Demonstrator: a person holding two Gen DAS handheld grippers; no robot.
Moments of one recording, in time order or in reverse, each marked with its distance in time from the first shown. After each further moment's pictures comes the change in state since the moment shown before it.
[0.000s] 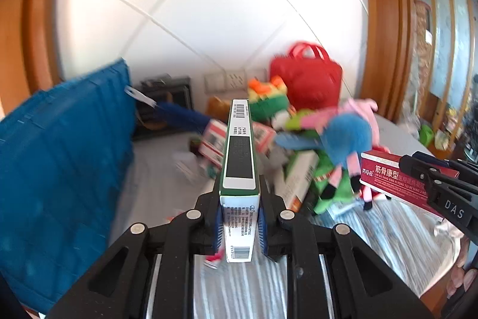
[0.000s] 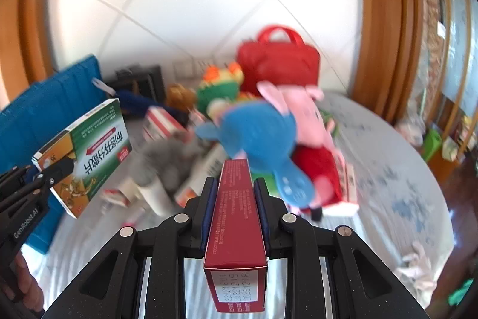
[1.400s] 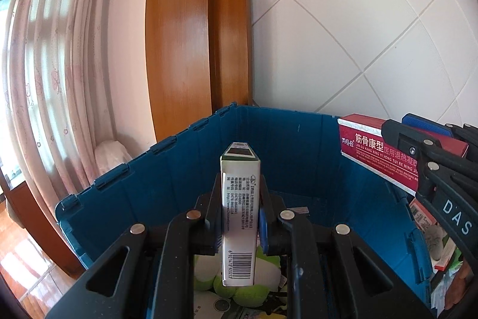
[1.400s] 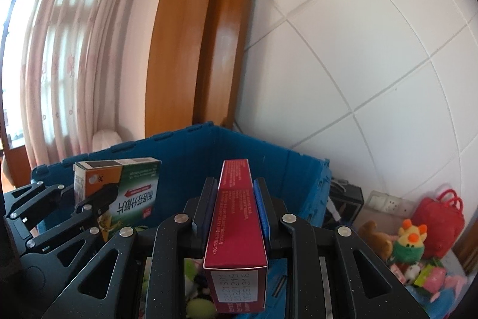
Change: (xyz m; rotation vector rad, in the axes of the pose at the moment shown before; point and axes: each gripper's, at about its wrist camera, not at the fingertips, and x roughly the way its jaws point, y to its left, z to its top) left arm -0.110 0.359 0.030 -0.272 -0.127 0.518; right arm -0.026 0.456 0.108 -0.443 -0.285 0.439
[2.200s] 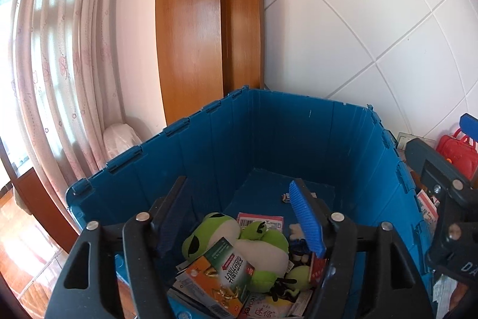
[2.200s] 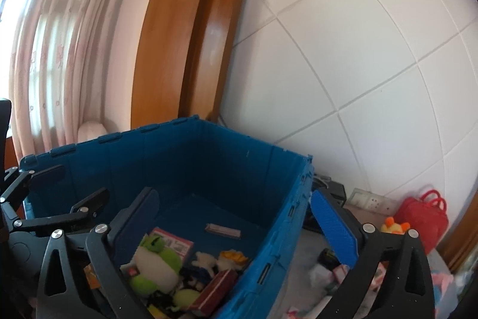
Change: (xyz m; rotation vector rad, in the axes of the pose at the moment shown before) left arm -0.007 0.010 -0.003 -0.022 0.071 0.046; right arm -0.032 -0.005 -0.009 -0.014 -0.019 -0.085
